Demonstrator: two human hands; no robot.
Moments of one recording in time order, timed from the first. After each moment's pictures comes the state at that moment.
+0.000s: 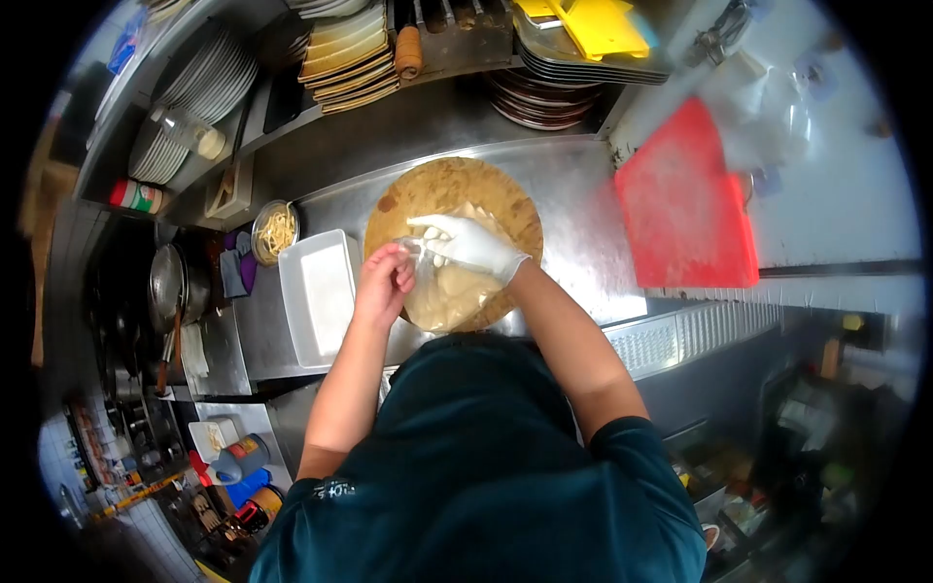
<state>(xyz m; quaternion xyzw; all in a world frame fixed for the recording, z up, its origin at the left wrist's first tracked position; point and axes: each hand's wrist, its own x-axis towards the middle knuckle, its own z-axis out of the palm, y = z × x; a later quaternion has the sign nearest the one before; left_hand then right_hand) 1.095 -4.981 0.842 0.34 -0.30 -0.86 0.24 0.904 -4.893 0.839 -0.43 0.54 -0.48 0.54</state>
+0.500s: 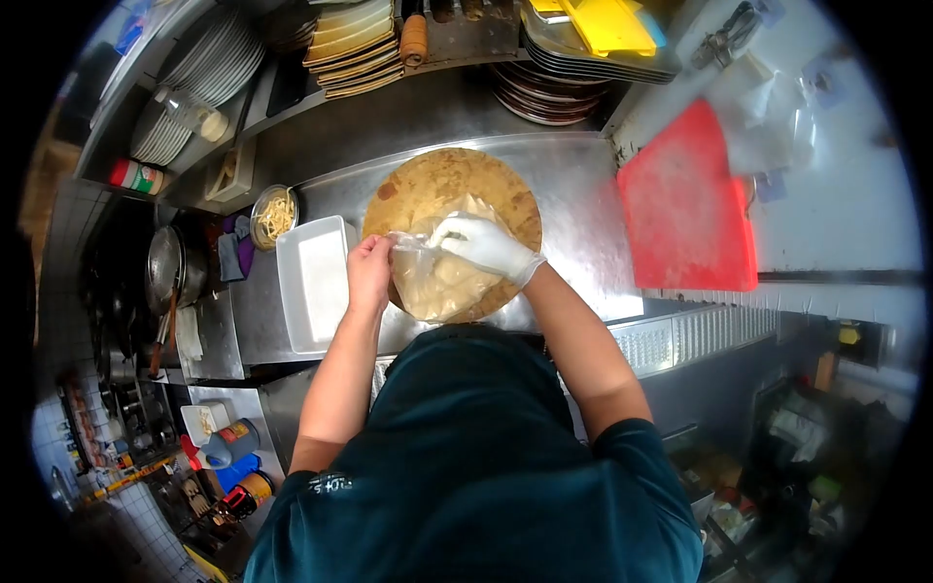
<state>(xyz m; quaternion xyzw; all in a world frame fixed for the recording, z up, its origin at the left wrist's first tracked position) 1.094 -4.983 0.836 0.49 -0.52 -0.65 0.27 0.896 -4.866 0.836 -0.55 0.57 -0.46 0.40</state>
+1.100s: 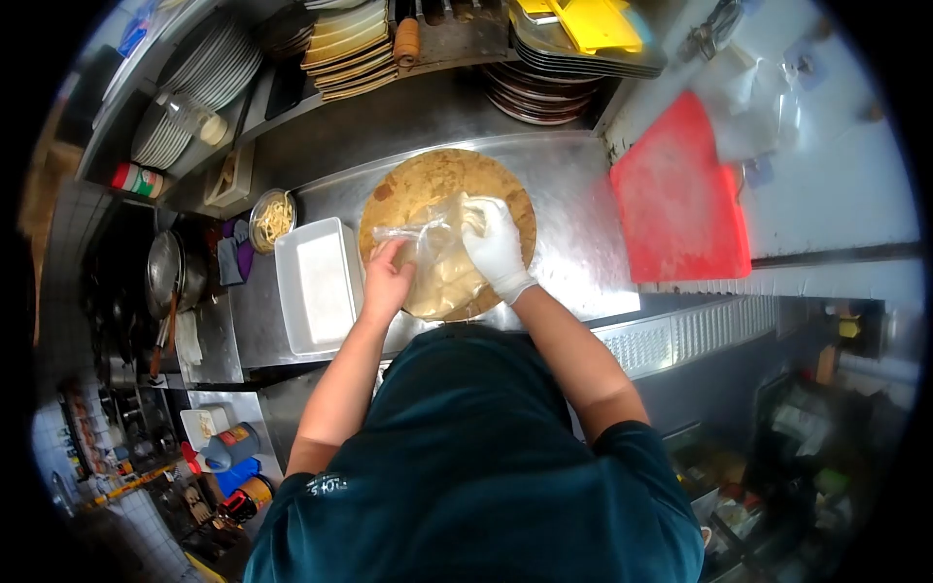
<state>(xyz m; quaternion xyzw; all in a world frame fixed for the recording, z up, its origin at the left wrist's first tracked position) 1.107 -4.960 0.815 0.35 -0.82 -0.38 0.23 0.920 -4.847 0.812 -0.38 0.69 -0.60 0.17</state>
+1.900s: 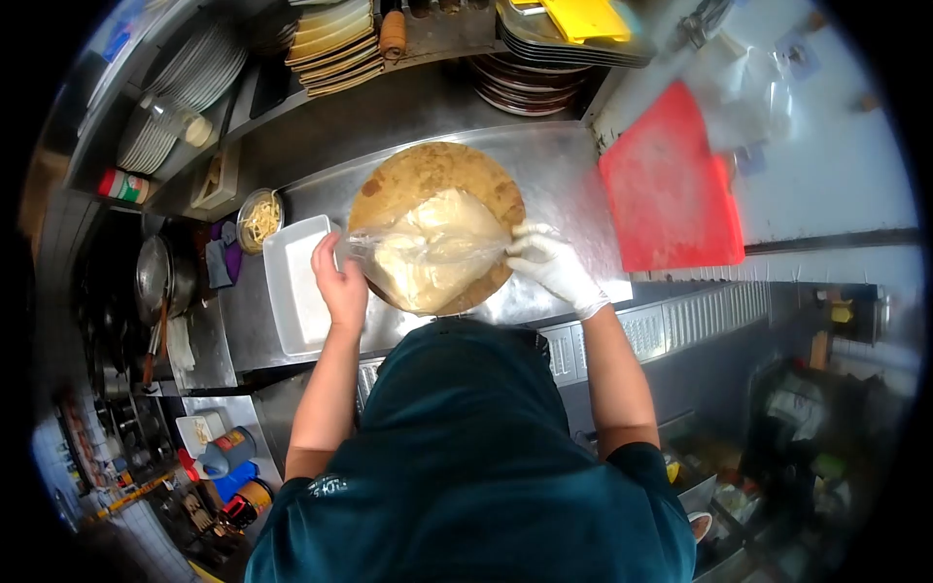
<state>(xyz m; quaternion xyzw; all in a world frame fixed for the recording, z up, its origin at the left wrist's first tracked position) 1.139 -4.980 0.832 0.40 -0.80 -0.23 0.38 0.862 -4.734 0.836 -0.46 0.70 -0.47 0.28</state>
